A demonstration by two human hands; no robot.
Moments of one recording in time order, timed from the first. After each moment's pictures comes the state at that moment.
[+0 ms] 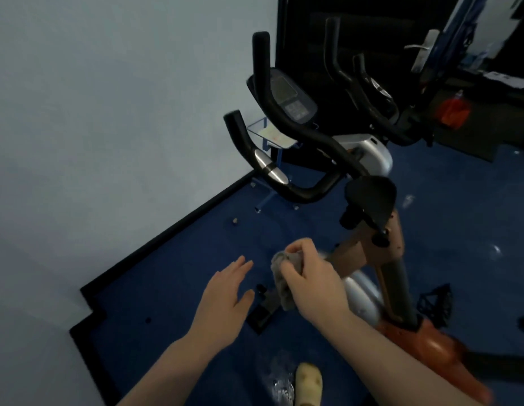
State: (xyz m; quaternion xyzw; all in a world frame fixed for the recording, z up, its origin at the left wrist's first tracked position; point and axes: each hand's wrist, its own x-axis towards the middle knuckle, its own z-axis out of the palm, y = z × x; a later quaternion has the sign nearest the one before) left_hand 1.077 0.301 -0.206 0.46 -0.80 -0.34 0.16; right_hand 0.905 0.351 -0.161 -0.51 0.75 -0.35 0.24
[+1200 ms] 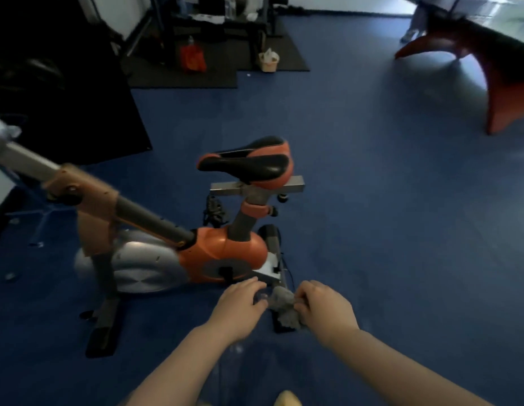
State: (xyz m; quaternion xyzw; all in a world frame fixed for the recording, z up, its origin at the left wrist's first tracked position) left_hand 0.772 0.680 -0.268 0.12 -0.91 -0.37 -0.17; right_hand 0.713 0.858 -0.252 -0.22 0.95 -0.12 0.16
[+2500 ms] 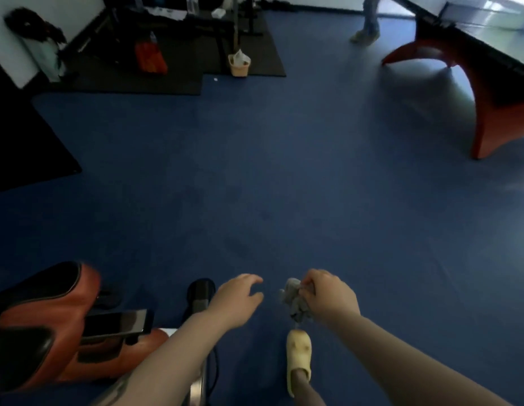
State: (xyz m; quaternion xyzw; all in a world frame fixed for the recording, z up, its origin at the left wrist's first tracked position) left_hand 0.270 0.864 -0.285 0.12 -0.89 -0.39 -0.19; right_hand 0.201 1.057 -0.257 -0.14 0.97 -0.12 0.18
